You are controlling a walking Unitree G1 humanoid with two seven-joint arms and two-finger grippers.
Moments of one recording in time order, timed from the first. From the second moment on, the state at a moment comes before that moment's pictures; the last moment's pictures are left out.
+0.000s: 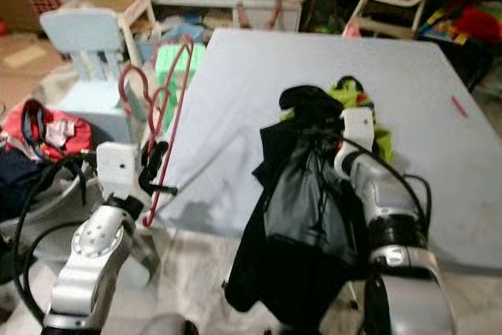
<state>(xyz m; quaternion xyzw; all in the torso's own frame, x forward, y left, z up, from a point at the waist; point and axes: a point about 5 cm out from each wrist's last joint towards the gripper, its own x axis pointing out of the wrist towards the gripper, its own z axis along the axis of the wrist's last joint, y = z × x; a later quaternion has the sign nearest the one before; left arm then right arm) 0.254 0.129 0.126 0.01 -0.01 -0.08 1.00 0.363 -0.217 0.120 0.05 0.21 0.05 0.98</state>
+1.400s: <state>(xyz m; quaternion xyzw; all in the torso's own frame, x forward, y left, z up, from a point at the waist) 0.255 0.126 0.127 0.00 -0.01 -0.07 1.00 0.362 -0.254 0.218 -0.17 0.04 0.35 0.92</state>
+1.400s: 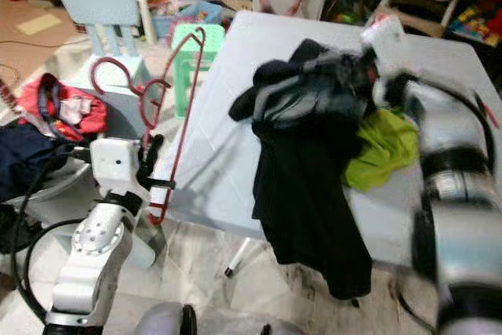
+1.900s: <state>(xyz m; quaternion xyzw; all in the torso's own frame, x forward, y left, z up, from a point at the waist) 0.254 0.128 0.119 0.01 0.01 -0.09 1.00 0.248 -0.284 0.178 0.08 0.22 0.52 0.82</state>
